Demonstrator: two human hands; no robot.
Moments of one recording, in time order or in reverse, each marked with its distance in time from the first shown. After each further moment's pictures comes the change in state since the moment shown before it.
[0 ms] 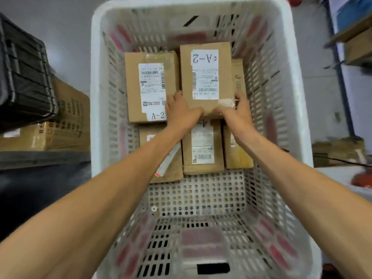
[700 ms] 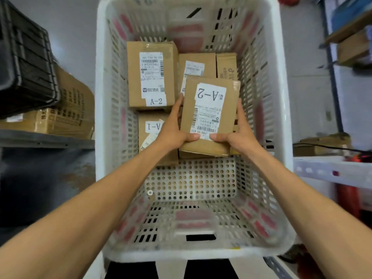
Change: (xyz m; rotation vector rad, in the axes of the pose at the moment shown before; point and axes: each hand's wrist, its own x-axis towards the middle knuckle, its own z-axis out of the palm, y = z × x) left_hand -0.079 -0.042 -0.012 -0.259 -0.275 0.097; right_hand -0.065 0.039 -0.047 -0.123 -0.239 0.014
